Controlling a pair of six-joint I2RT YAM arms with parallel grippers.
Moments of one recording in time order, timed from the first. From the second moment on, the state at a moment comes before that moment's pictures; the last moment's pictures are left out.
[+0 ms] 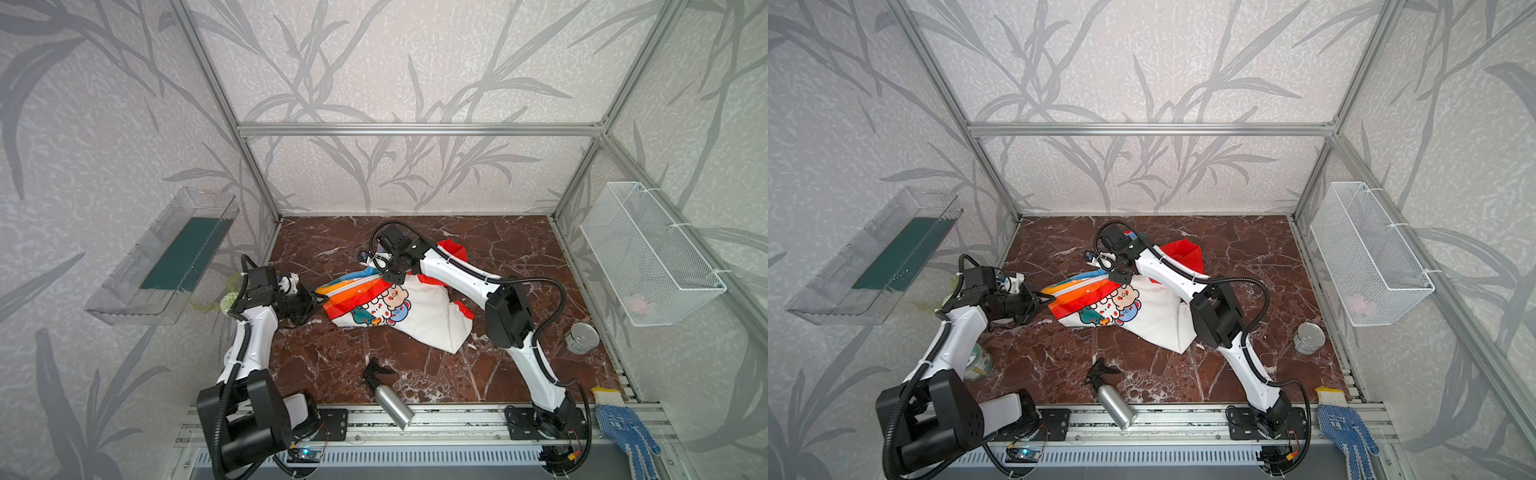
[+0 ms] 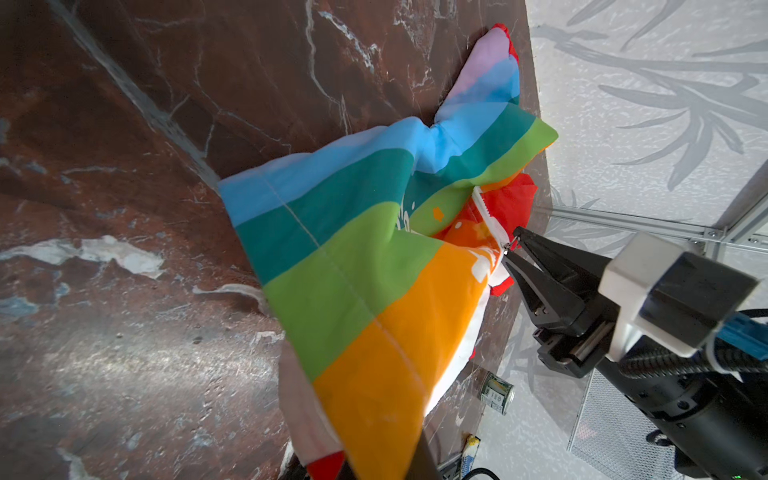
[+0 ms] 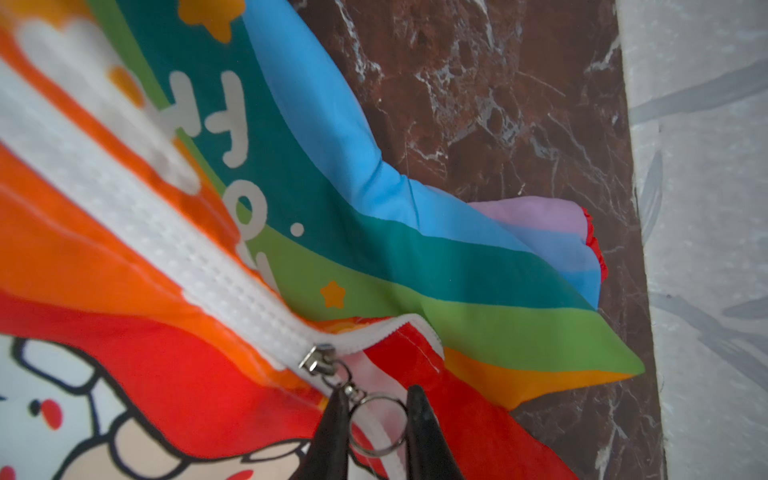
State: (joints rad) left arm 0.35 1.21 0.80 -0.68 0.75 -0.53; right arm 0.80 2.32 2.15 -0.83 0.06 -0.62
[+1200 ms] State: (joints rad) left arm 0.22 1.26 0.95 -0.65 0.78 -0.60; right arm 0.61 1.96 1.85 -0.83 0.20 -0.66
